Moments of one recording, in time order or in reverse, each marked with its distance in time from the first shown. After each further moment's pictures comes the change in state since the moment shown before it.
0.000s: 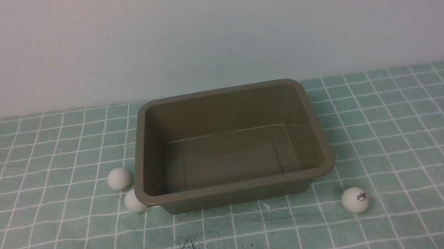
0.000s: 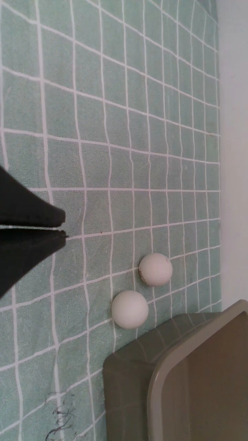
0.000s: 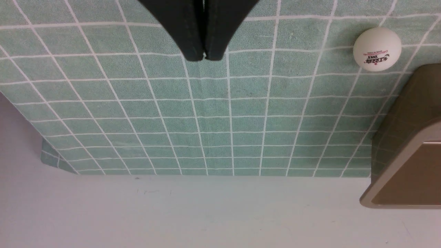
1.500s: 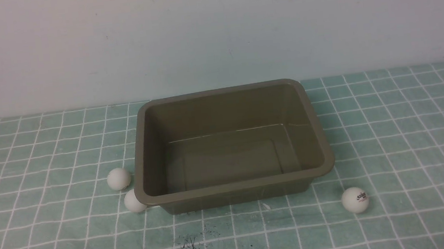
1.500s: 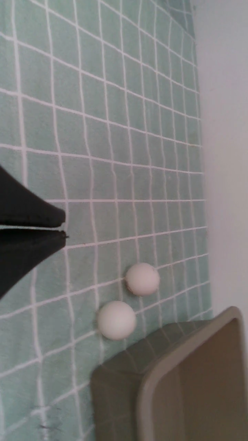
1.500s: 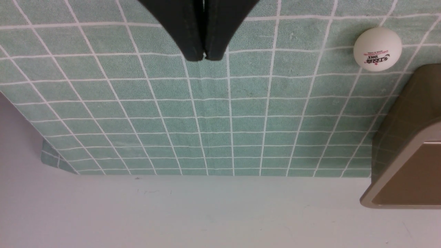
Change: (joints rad) right arm 0.000 0.000 0.000 0.000 0.000 0.000; left arm 0.000 0.000 0.000 0.017 -0.091 -0.040
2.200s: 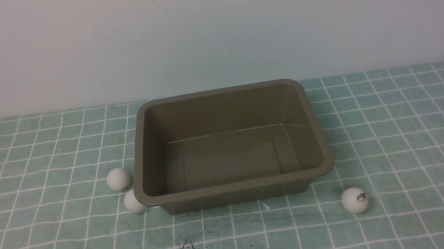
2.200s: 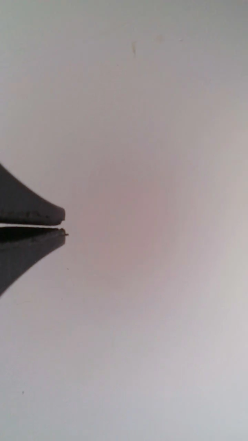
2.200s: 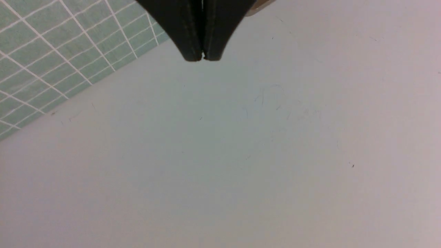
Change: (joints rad) right arm 0.000 0.000 0.005 0.405 -0.378 0.250; left arm 0.000 0.000 0.000 -0.287 -0.758 -0.189
